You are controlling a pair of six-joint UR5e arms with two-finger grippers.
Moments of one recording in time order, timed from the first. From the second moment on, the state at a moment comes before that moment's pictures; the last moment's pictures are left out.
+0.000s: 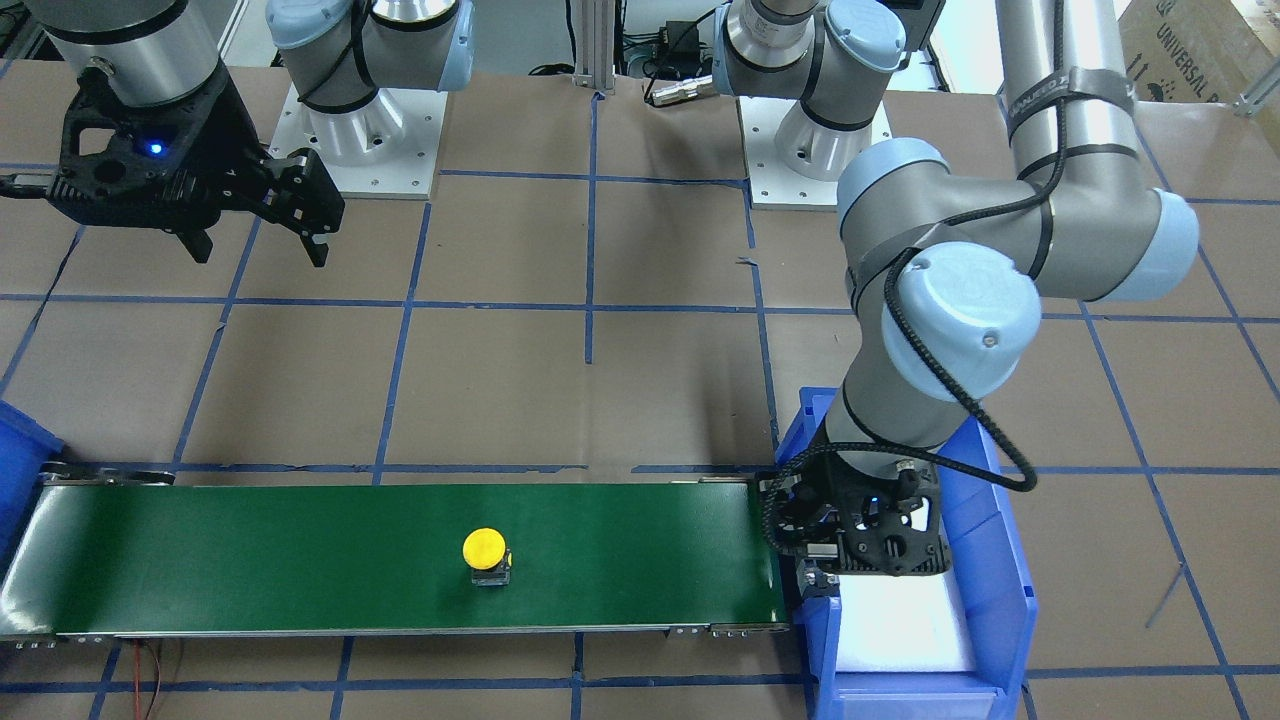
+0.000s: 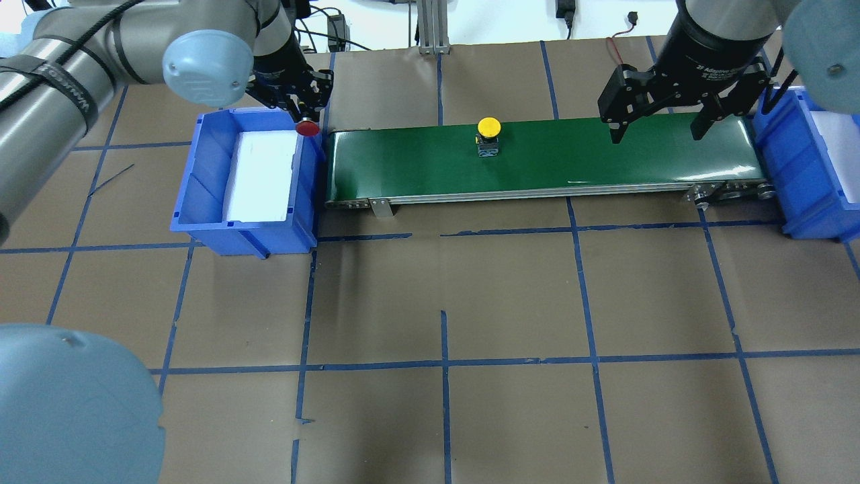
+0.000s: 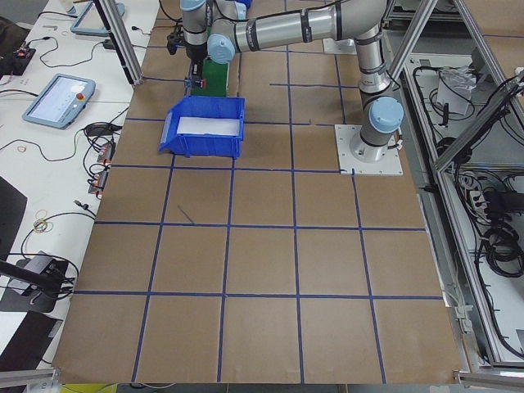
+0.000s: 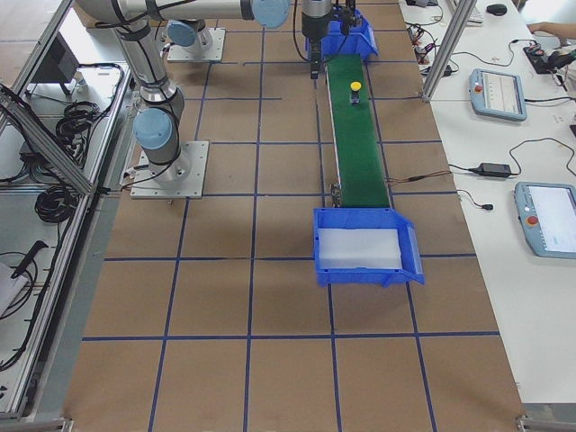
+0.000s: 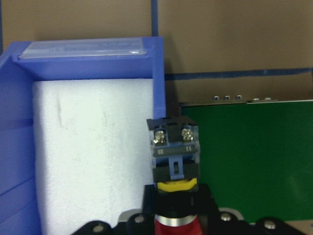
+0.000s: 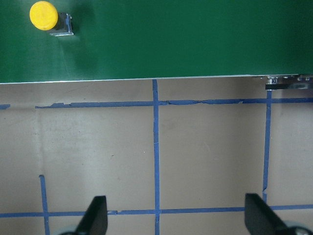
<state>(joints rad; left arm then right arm) -1.64 -2.05 -1.37 -1.20 1.57 -0.05 1.54 -1.57 1.54 -1.58 -1.58 -0.02</state>
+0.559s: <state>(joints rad) -1.68 -2.13 -1.36 -1.11 1.52 -0.09 1.54 -1.57 1.54 -1.58 -1.58 -0.04</state>
